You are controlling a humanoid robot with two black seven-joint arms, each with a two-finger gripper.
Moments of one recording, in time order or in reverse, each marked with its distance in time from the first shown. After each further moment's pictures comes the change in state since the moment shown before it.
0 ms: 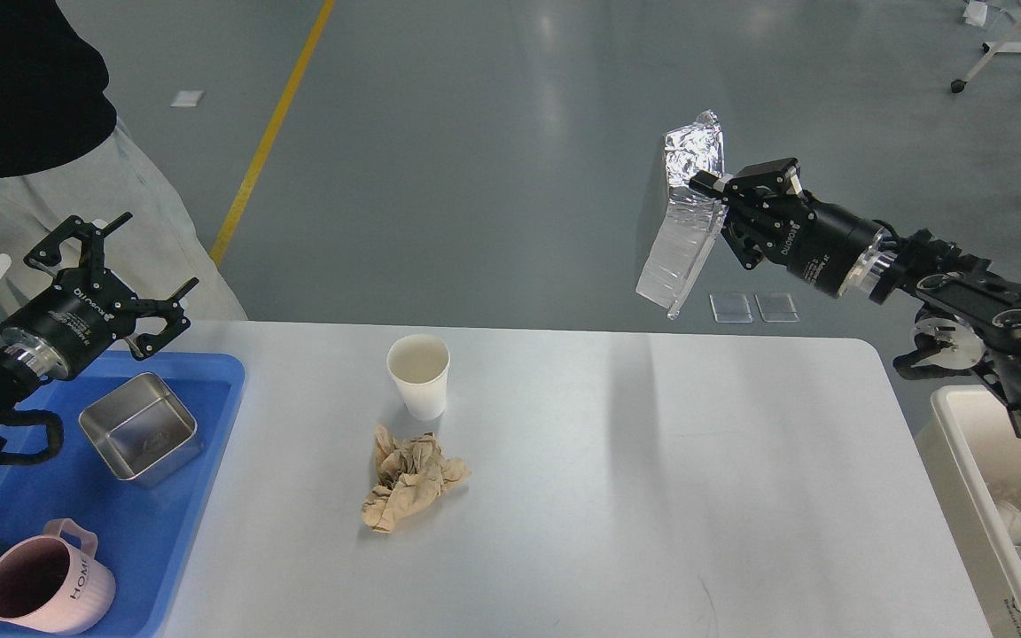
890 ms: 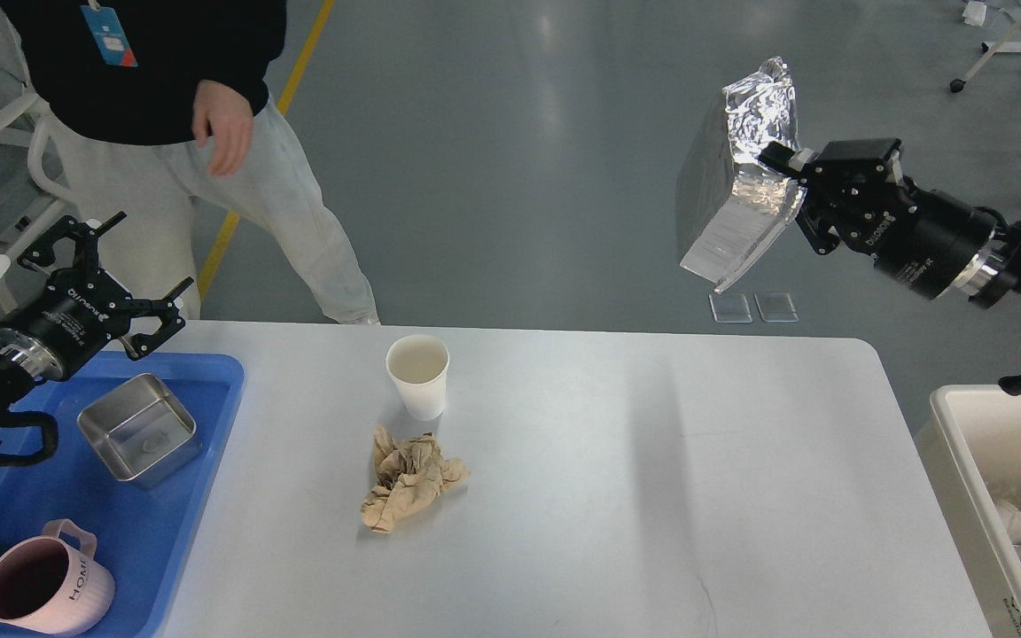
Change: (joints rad) left arm 0.004 0.007 -0.003 0.001 -0.001 -0.002 -0.005; right arm -0.074 -0.347 0.280 0.435 -0.427 -0.106 0.063
